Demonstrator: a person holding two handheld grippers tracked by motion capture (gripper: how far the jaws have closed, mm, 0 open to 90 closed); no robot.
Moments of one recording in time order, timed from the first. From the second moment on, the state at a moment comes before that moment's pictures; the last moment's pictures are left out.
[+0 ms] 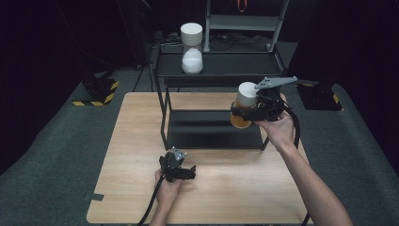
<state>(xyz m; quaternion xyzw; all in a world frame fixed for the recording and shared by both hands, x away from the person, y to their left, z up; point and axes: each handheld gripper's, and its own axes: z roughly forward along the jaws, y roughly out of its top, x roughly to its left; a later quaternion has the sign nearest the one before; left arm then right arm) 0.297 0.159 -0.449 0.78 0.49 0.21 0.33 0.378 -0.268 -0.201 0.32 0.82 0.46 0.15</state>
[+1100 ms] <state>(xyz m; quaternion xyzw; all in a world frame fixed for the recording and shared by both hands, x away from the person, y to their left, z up) 0.297 0.158 -0.450 0.78 0.50 0.21 0.33 0.421 -0.241 -0.098 0.33 0.81 0.45 0.14</state>
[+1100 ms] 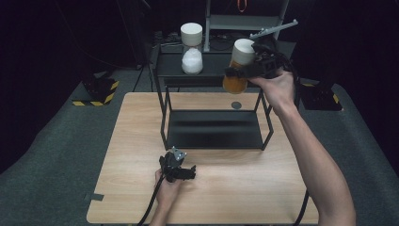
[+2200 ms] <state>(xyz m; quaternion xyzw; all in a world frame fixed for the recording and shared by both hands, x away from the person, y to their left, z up) 0.297 0.159 -0.450 0.78 0.49 0.21 0.33 0.464 -0.174 -0.075 0.42 0.80 0.38 0.22</state>
